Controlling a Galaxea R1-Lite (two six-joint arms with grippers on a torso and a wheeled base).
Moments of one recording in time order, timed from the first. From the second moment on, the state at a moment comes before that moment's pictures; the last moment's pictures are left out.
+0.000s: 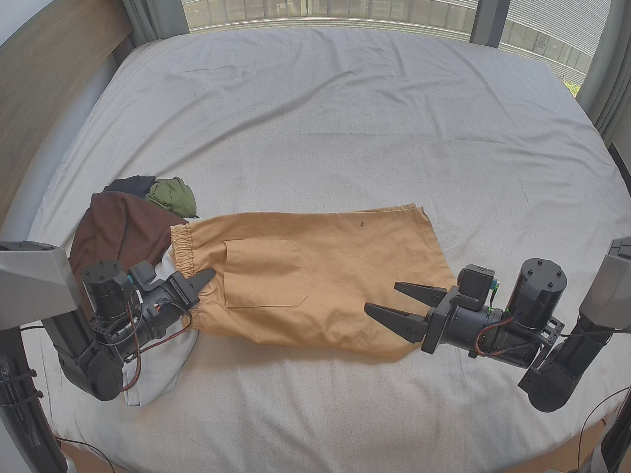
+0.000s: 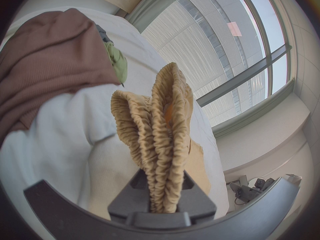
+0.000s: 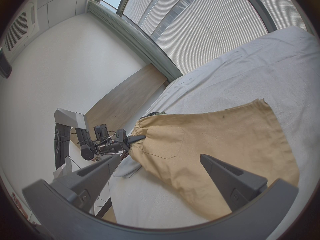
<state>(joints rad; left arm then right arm) -0.18 2.11 -0.43 -1.55 -0.30 -0.74 0.53 2.00 -0.41 -1.54 0.42 0.34</state>
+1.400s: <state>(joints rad) -0.04 2.04 -0.42 -1.55 -0.49 -0.73 0.53 2.03 -0.41 -1.54 0.41 0.34</state>
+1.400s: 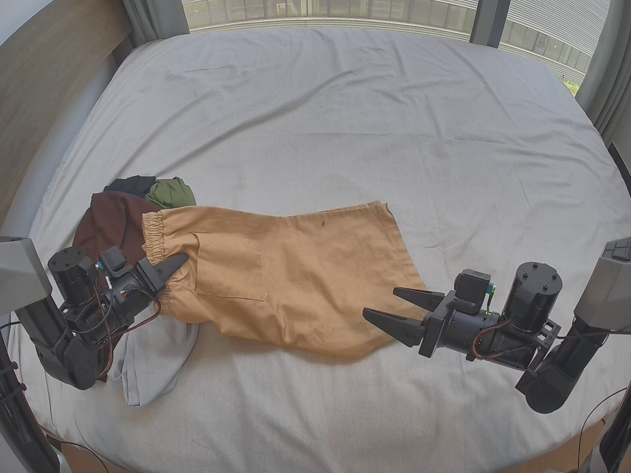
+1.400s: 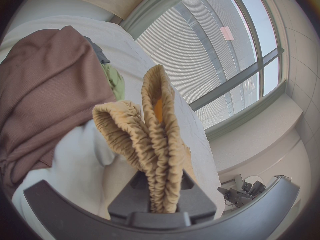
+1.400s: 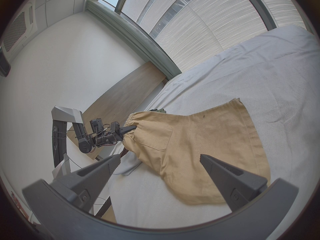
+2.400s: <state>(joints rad) -0.43 2.08 -0.55 -1.55 -0.31 -0.72 0.49 1.97 -0.42 -1.54 0.41 0.34</state>
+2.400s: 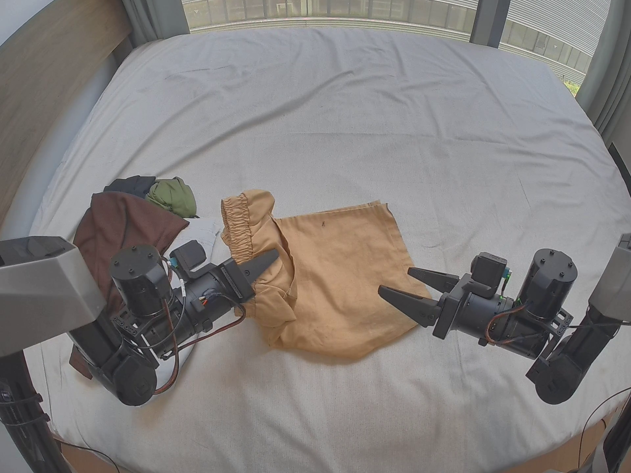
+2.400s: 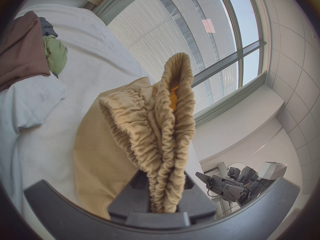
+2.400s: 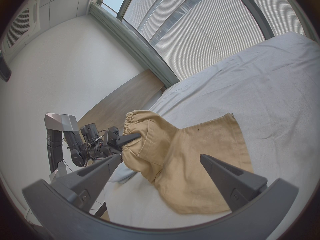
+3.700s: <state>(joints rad) -0.55 2.26 -0.82 -1.54 -0.30 -0.82 0.44 1.96 -0.45 -1.54 0.41 0.34</state>
